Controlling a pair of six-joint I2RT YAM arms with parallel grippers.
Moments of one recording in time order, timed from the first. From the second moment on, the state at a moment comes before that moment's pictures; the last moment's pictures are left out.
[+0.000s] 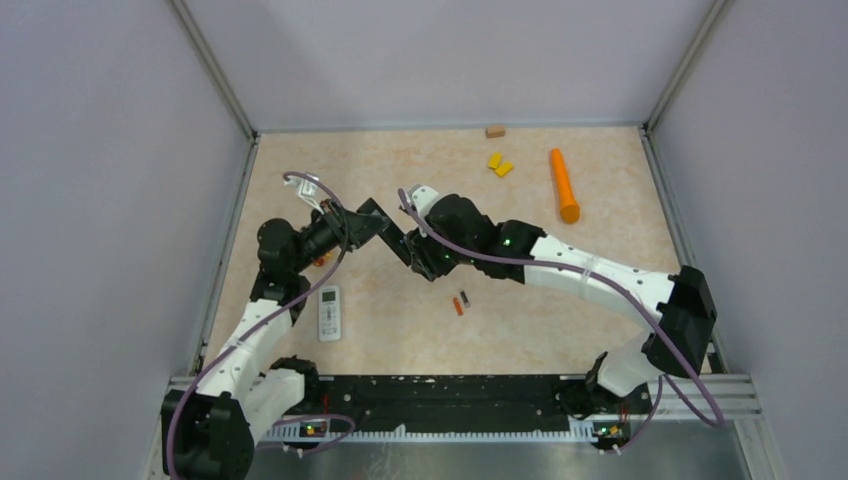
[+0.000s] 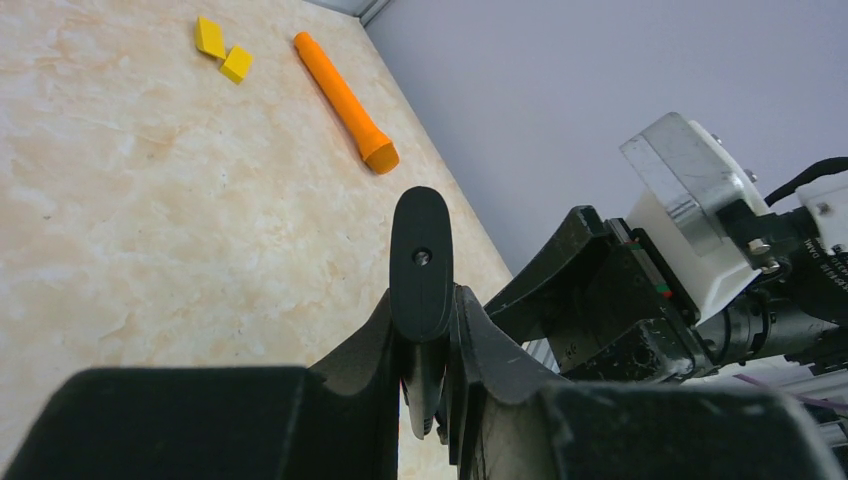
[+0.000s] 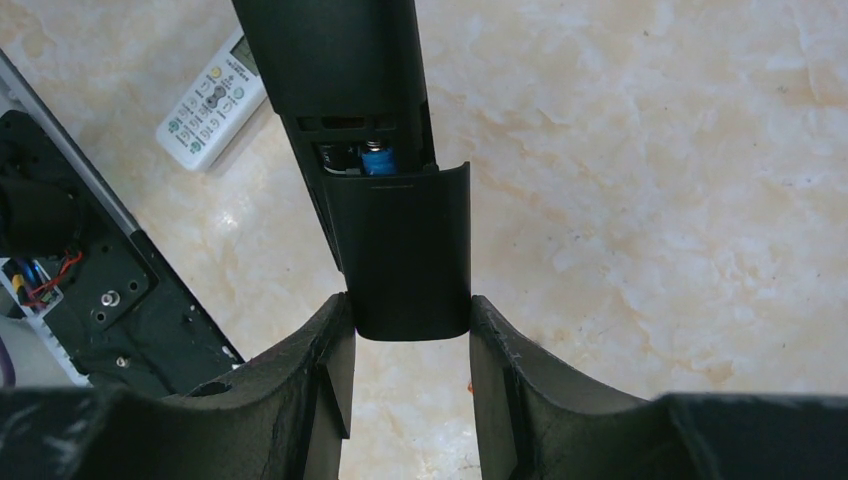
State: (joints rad) left arm -0.14 0.94 0.53 0.50 0.72 -0.89; right arm 1.03 1.50 1.32 -0.49 0.05 0.17
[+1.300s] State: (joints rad) left arm -0.14 0.94 0.54 0.40 0.72 -0.92; right arm 1.06 1.61 1.46 -0.59 0.08 0.18
